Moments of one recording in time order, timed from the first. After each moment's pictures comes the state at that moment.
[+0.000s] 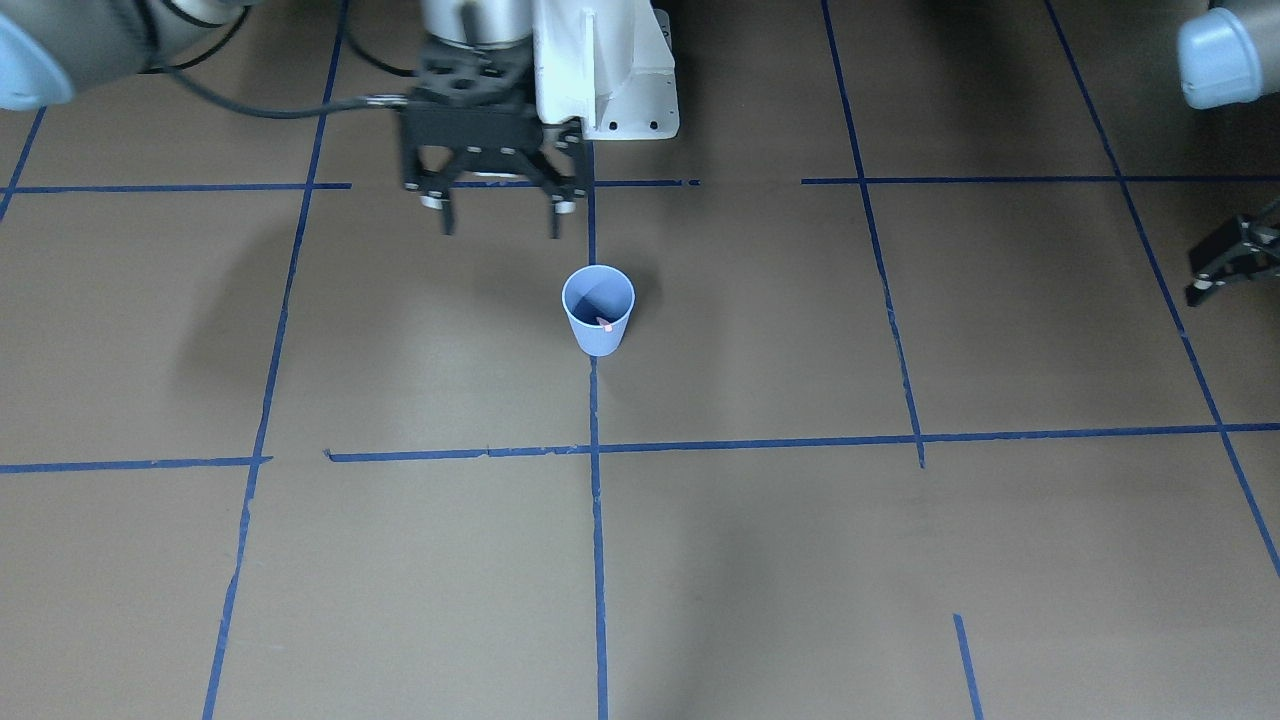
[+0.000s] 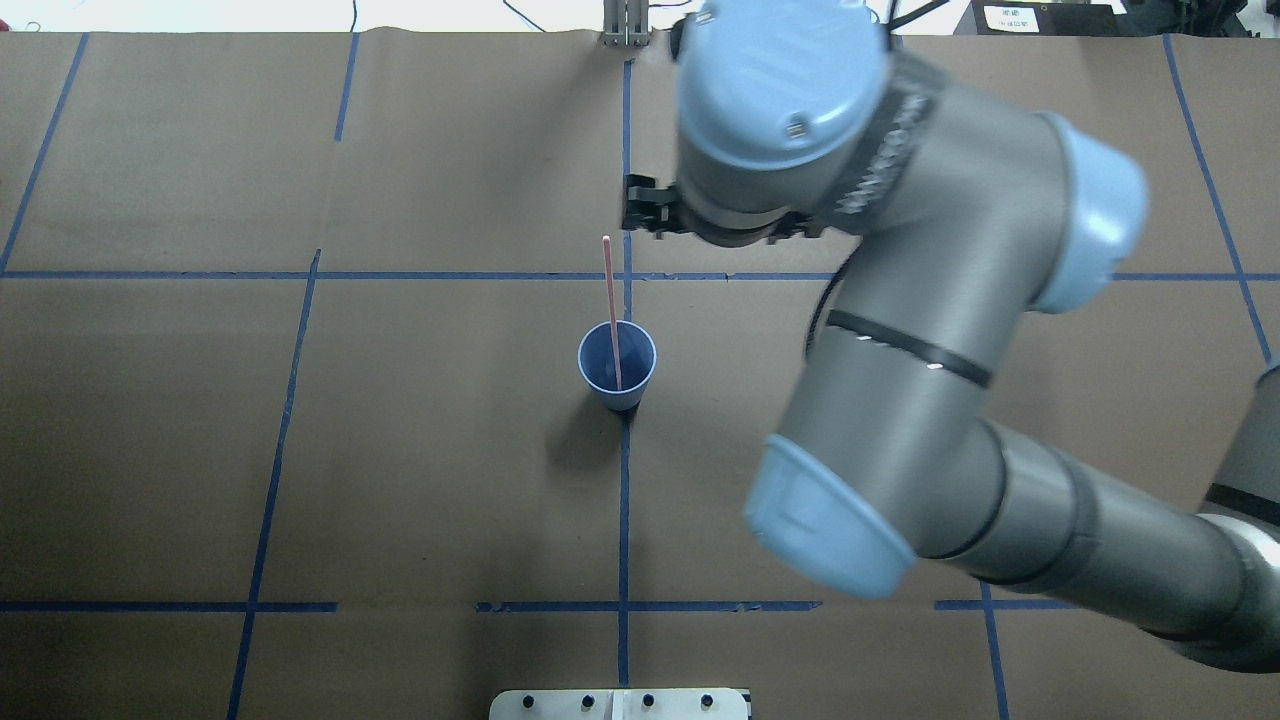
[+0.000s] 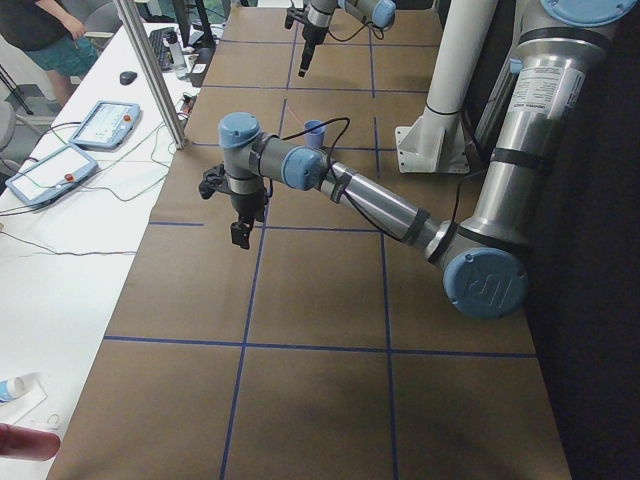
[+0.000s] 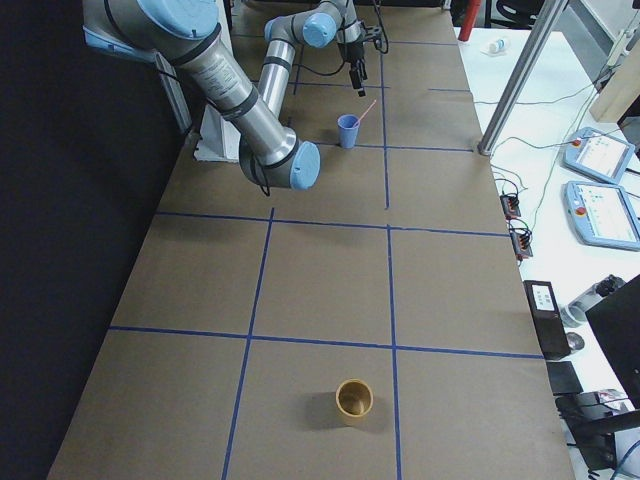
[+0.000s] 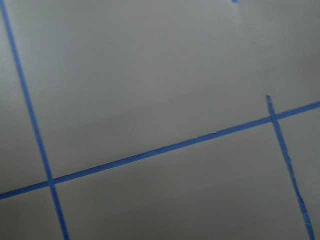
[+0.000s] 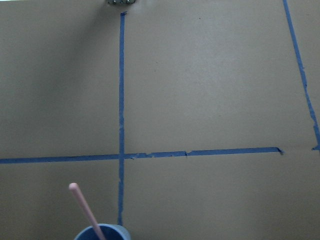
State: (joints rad) left arm -1.36 -1.78 -1.80 -1.41 -2.26 -0.10; right arm 0.66 -0.76 2.00 -2.03 1.71 1.14
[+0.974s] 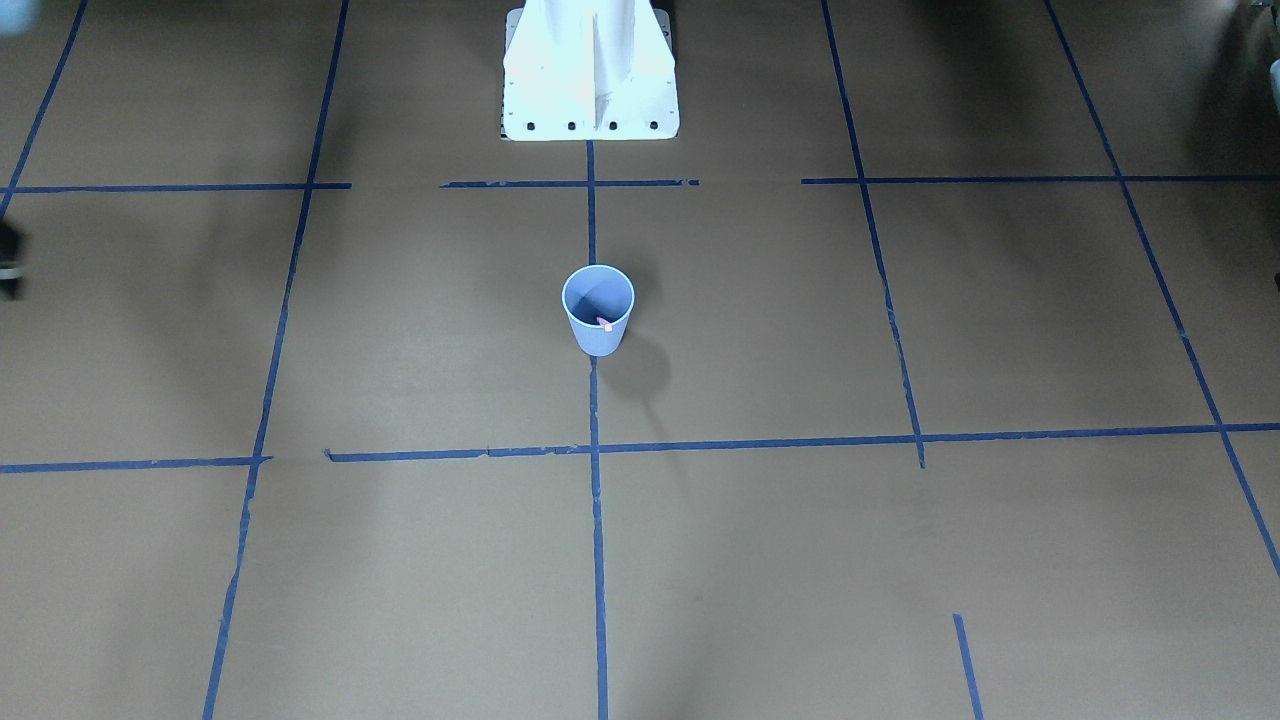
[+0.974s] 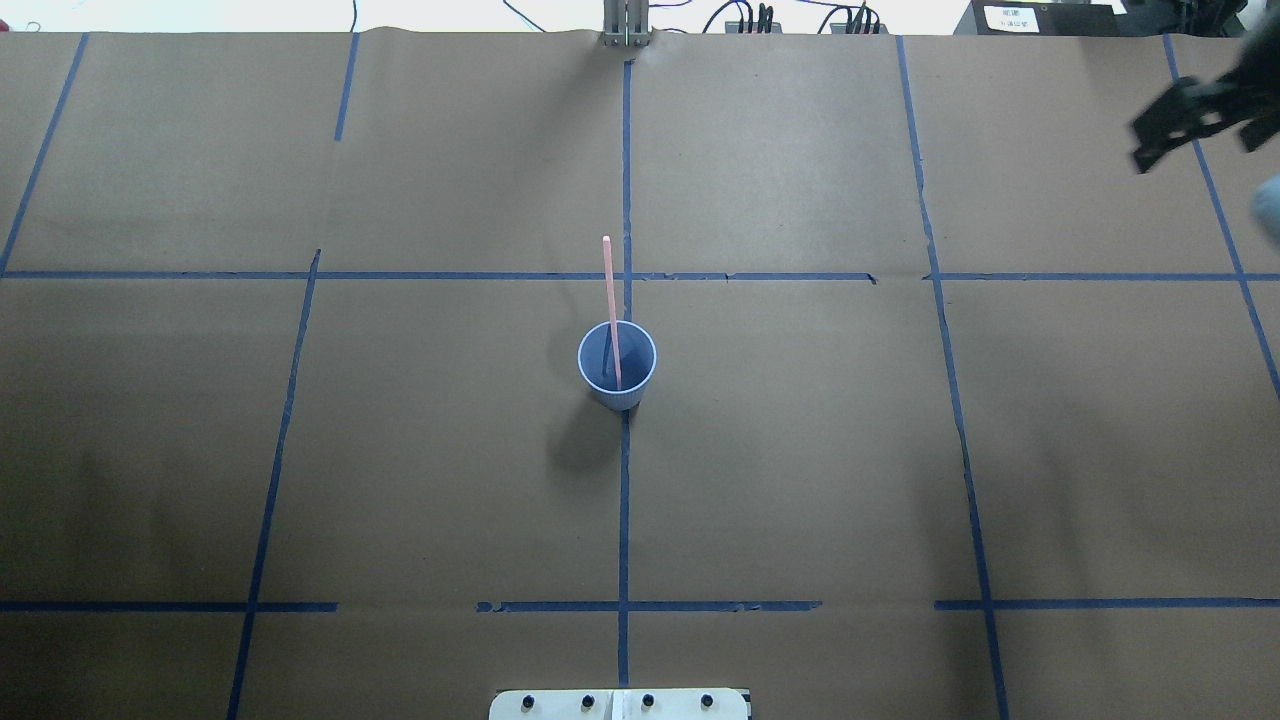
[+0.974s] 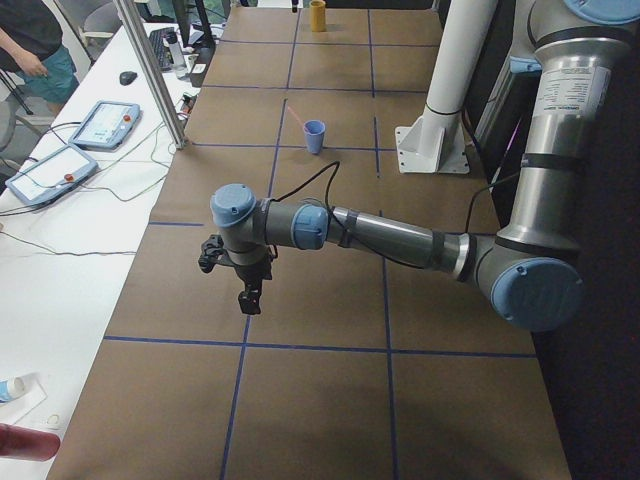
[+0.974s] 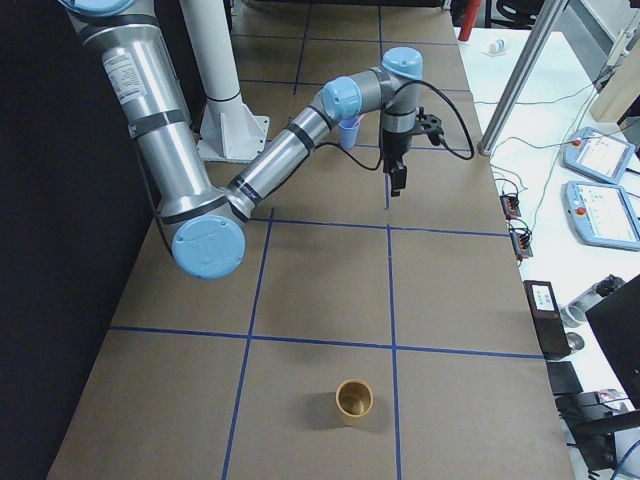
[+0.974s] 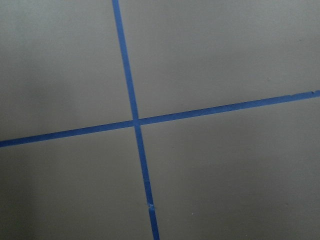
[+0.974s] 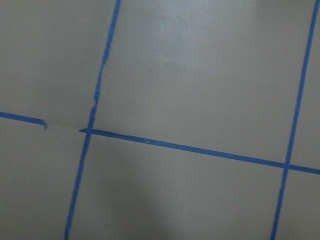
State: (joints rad) left arm -1.47 -1.67 -1.67 -1.44 -2.31 0.02; right arm 1.36 -1.26 1.93 -2.02 2.25 0.12
